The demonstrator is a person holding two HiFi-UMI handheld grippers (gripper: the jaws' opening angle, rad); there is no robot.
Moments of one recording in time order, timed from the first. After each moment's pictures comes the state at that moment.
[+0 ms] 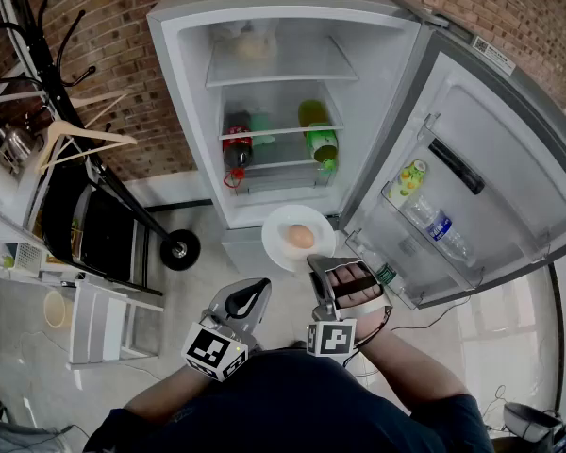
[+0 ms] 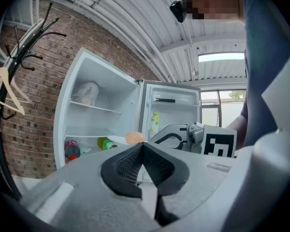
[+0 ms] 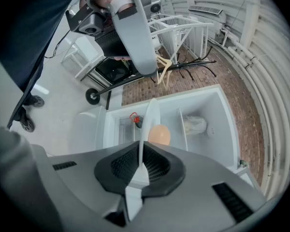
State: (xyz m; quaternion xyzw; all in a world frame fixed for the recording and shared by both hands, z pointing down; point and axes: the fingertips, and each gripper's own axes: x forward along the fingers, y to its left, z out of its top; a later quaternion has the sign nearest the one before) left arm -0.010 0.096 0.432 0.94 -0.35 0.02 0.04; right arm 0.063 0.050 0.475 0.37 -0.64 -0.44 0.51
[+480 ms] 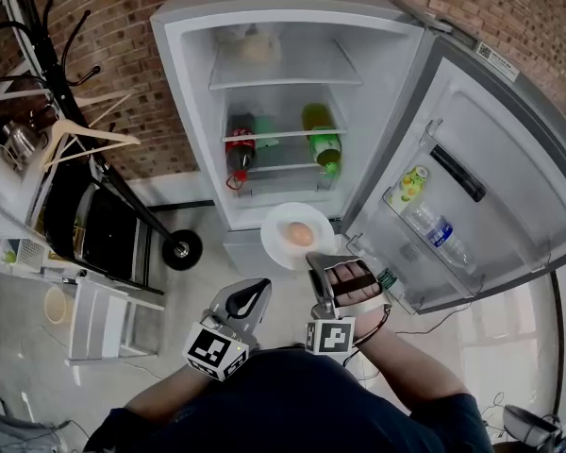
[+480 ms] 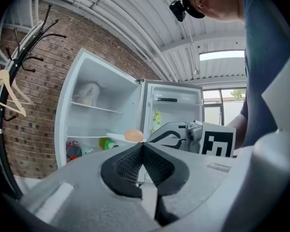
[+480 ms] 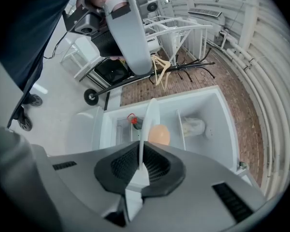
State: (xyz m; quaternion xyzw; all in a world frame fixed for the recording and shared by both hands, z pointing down) left arm -0.007 0.092 0.430 0.93 -0.36 0.03 0.04; right arm 0.063 0.040 0.468 0.37 -0.64 -0.45 0.50
